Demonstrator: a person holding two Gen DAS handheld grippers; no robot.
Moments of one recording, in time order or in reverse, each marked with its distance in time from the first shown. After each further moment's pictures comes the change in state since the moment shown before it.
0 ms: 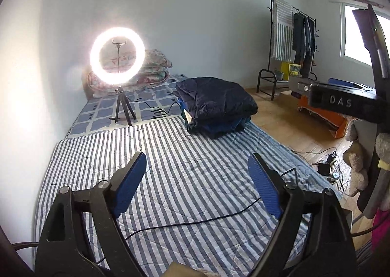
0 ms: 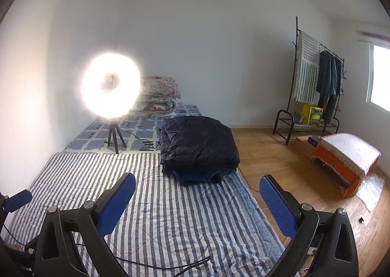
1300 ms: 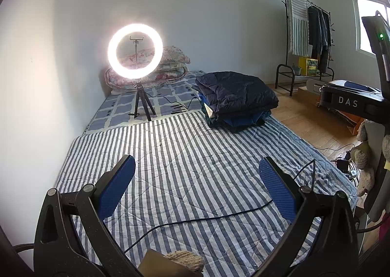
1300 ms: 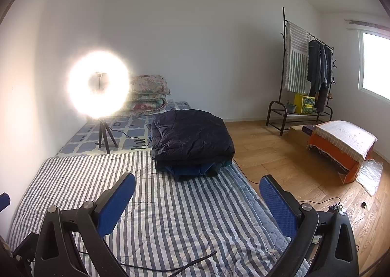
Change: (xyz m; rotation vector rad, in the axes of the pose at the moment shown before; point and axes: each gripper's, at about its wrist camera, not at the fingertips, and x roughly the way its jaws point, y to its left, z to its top) left arm 0.009 0.012 -0.018 -0.001 0.015 0.117; right arm 0.021 -0.006 -0.021 0.042 0.009 -0.039
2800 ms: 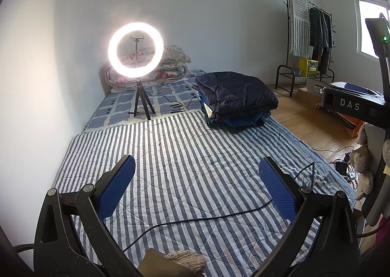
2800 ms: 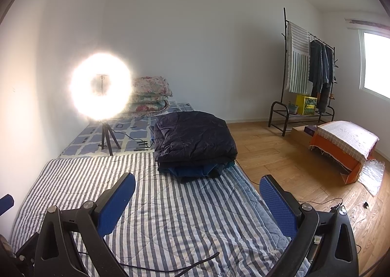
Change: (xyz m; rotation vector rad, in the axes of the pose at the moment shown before) left arm -0.002 0.001 0.000 -0.010 0.001 -0.001; right arm 0.000 0.011 0.001 0.003 -0.006 0.006
